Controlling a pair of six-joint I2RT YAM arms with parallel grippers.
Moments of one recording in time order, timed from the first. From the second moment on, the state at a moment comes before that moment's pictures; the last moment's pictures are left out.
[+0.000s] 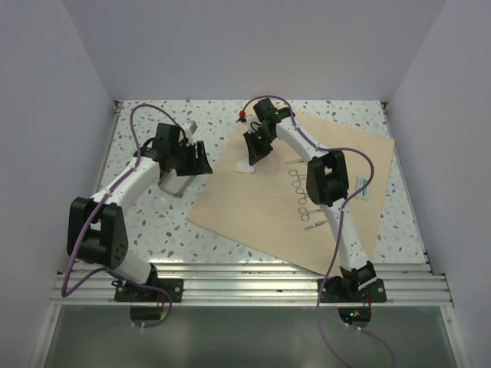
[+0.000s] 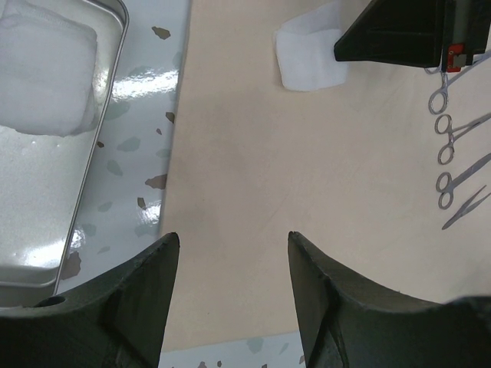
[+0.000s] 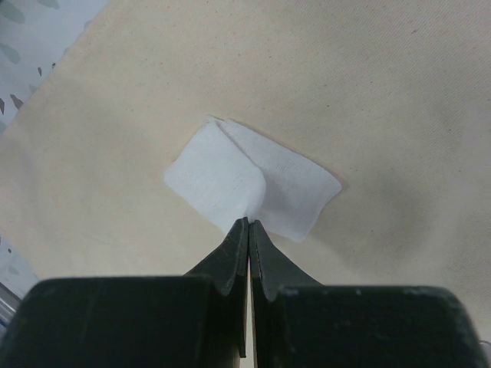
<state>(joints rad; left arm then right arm) -0.22 1.54 1.11 -0.46 0.32 -0.31 0.46 2.53 2.34 -1.02 -0.37 -0.01</state>
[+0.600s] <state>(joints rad) -0.22 1.54 1.10 -0.44 0.33 -0.31 0.46 2.53 2.34 -1.00 -0.34 -0.01</state>
